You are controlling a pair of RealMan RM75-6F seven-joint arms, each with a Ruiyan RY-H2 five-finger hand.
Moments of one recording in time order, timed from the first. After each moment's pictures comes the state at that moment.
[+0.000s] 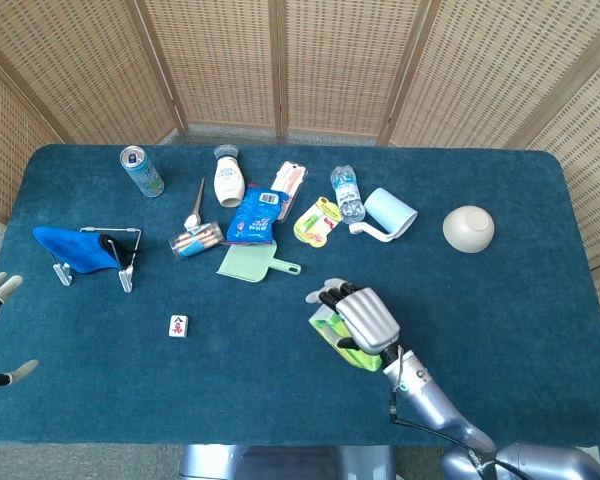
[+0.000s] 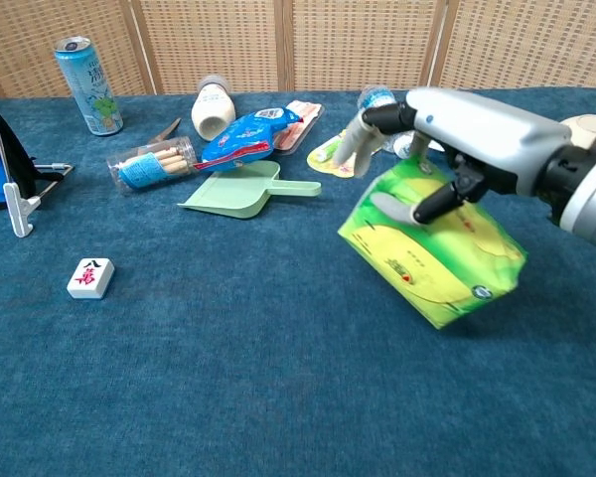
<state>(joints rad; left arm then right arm) -0.07 -0.78 0.02 -1.91 1.52 1.41 -0.14 0.61 -1.57 0.13 -1.65 -1.46 1.14 -0.18</state>
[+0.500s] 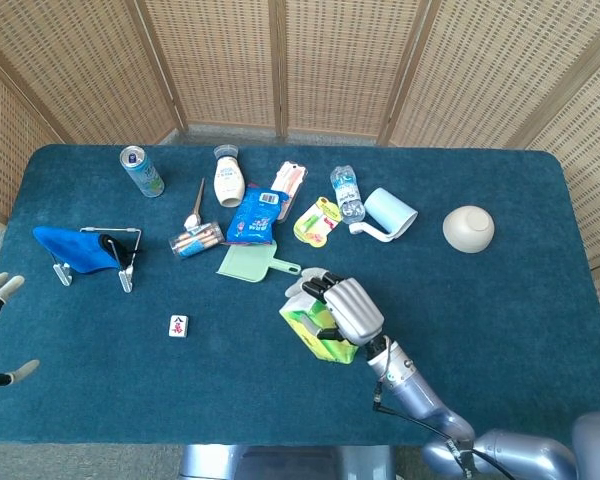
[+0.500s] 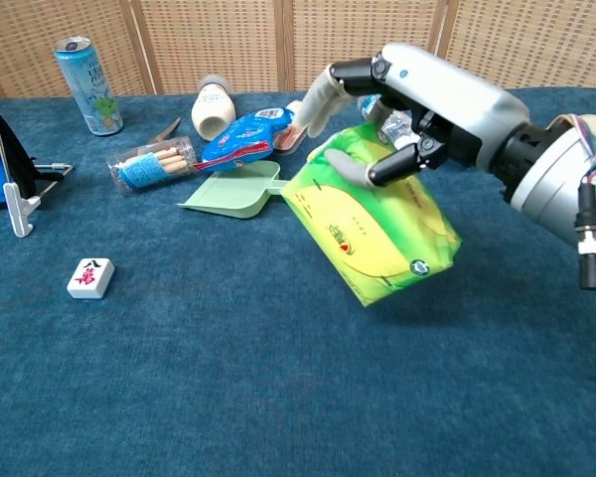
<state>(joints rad) -0.07 -0.78 0.02 -1.91 1.51 1.41 -0.14 0.64 -1.69 0.17 -1.50 -1.55 1.22 0.10</state>
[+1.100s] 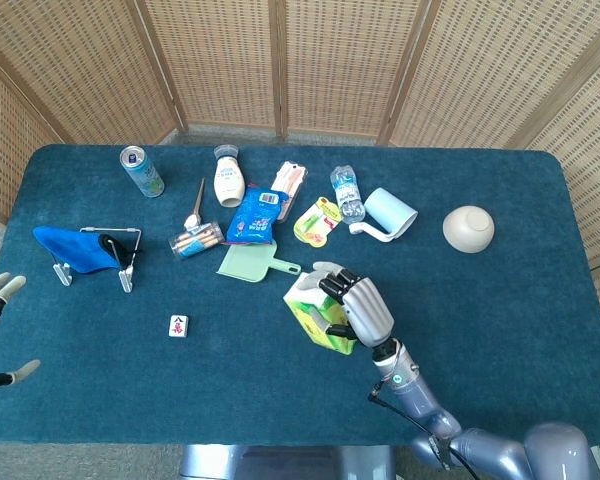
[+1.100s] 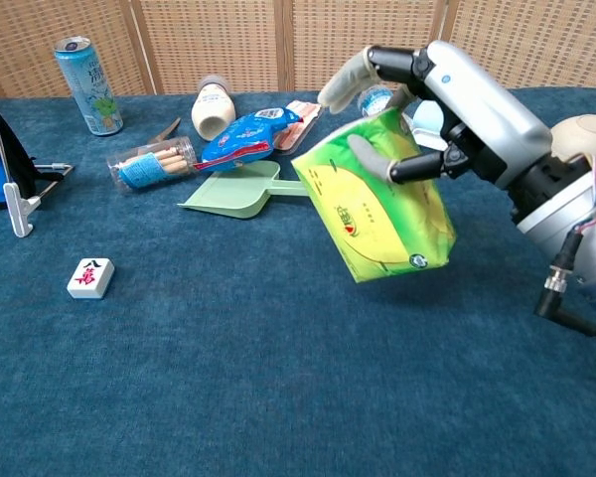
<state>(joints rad) -0.08 -0.78 0.02 -1.91 1.51 1.40 -0.13 0.61 -1.89 0.13 -1.08 -1.70 1.50 0.35</state>
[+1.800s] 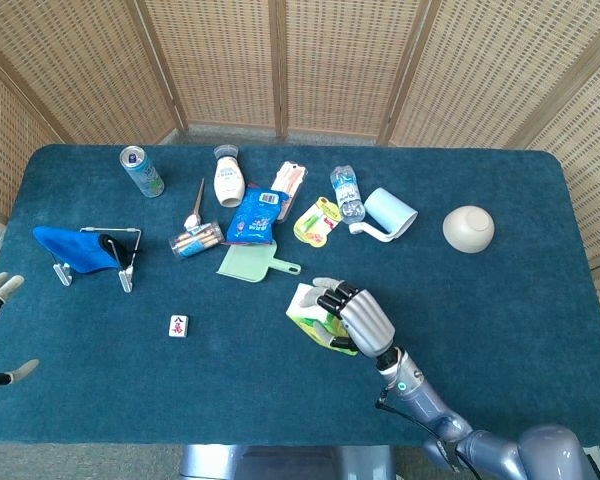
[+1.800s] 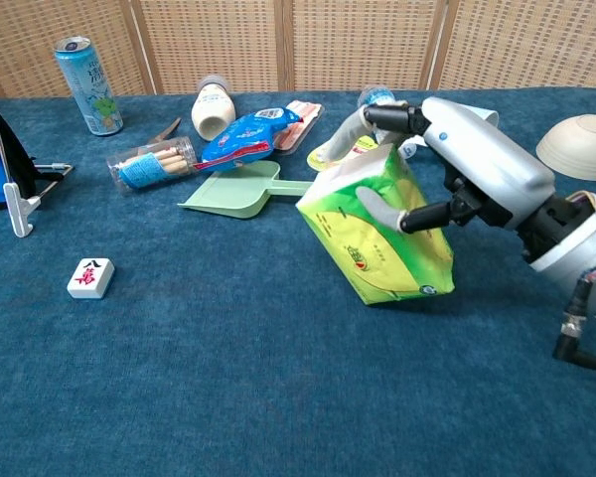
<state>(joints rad) -0.08 -0.78 0.02 -1.91 1.50 1.40 -0.14 0.60 -1.90 0.04 -0.96 -1.76 1.53 0.38</state>
